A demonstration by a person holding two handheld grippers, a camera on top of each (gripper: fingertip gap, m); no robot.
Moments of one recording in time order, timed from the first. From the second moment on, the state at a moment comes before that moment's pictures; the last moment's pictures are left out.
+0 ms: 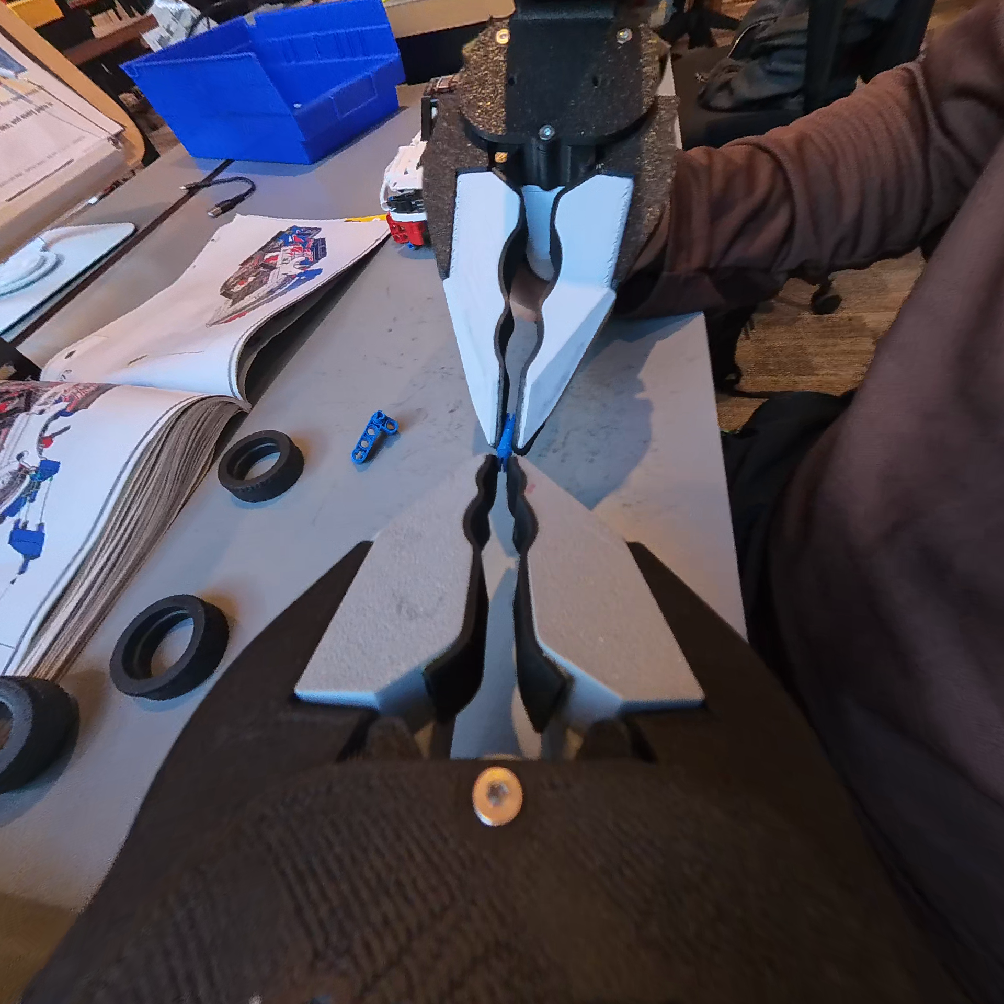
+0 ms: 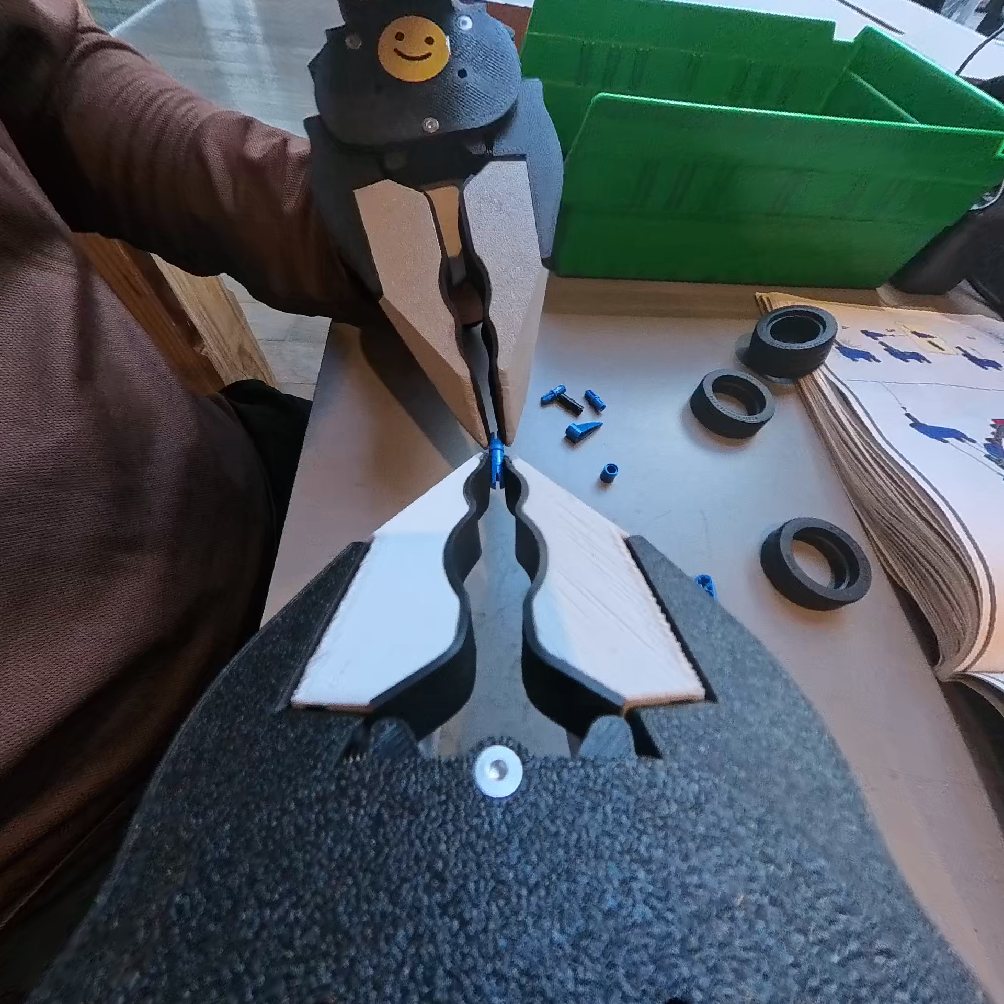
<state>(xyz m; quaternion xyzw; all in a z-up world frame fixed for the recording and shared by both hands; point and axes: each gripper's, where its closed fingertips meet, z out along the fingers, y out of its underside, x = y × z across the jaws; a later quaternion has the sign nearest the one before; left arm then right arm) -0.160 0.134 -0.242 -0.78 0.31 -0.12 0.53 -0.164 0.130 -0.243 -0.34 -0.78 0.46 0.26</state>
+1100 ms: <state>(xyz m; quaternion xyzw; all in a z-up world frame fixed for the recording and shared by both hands) -0.160 0.162 -0.246 -0.77 0.34 -0.06 0.54 -0.186 0.242 -0.226 -0.51 -0.63 0.45 0.37</state>
